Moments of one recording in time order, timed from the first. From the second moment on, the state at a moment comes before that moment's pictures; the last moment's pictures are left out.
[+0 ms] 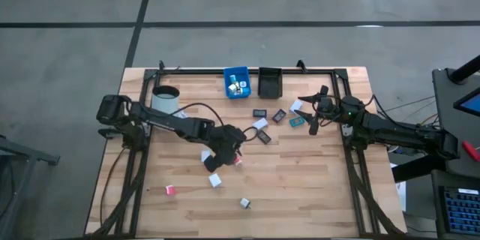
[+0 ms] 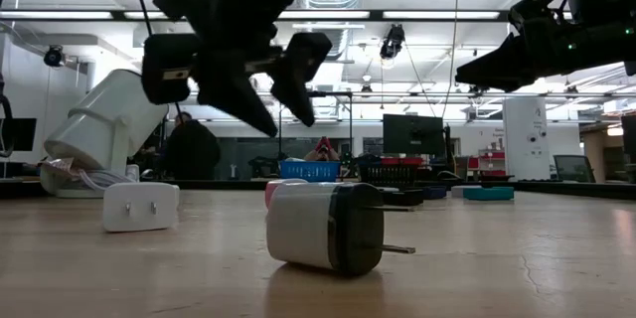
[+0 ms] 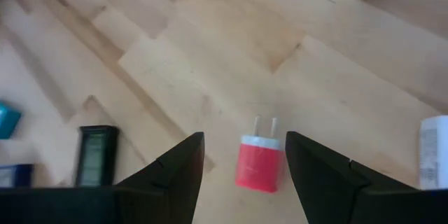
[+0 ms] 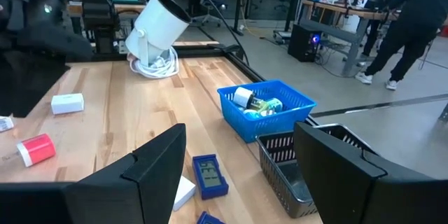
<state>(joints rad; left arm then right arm) -0.09 1.72 1.02 -0.24 0.22 0.77 -0.41 0.52 0.13 0.29 -0.05 -0.06</state>
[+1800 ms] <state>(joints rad) -0.02 1.89 0.88 0.11 0.31 0.70 -0.41 0.52 0.13 0.29 -0.05 -0.06</state>
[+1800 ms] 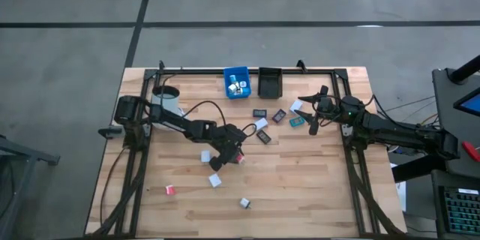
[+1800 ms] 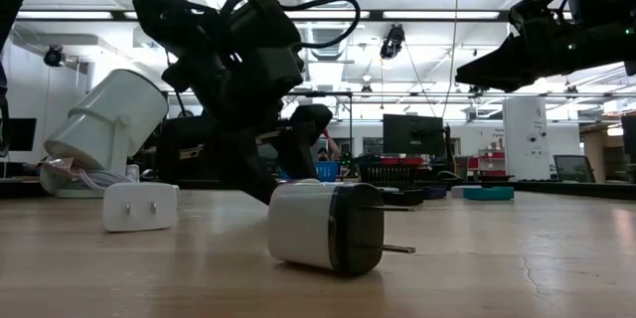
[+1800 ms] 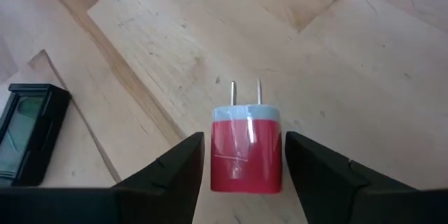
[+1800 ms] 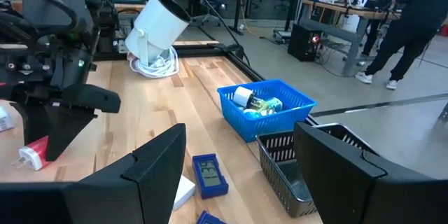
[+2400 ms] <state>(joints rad) -0.01 1.89 0.88 0.13 0.31 0.70 -0.41 0.52 0.12 0.29 -0.05 -0.06</state>
